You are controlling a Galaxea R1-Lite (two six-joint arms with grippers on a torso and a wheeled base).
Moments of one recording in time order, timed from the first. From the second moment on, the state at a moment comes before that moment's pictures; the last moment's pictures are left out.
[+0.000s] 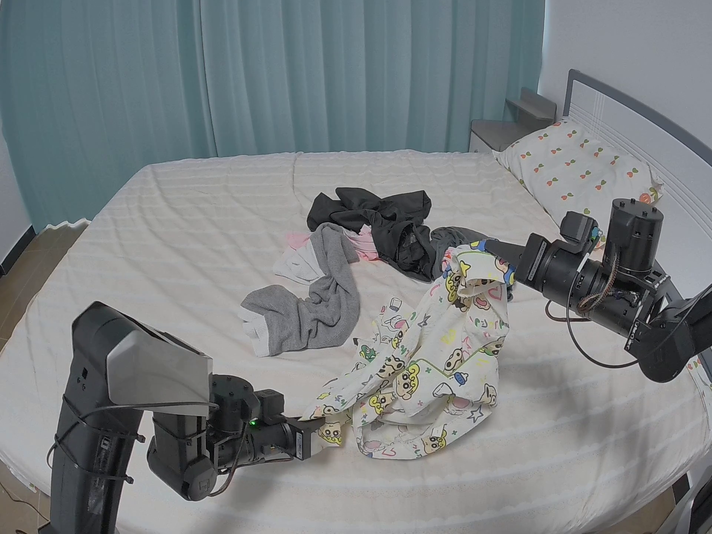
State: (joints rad) left arm -0.44 2.48 -0.44 -1.55 -0.31 -0.23; right arm 0.39 1.78 -0.73 -0.95 0.18 0.55
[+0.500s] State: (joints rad) left arm -0.41 2.14 -0.45 -1.55 0.07 -0.38; right arm 0.38 1.77 -0.65 -1.11 0.11 0.47
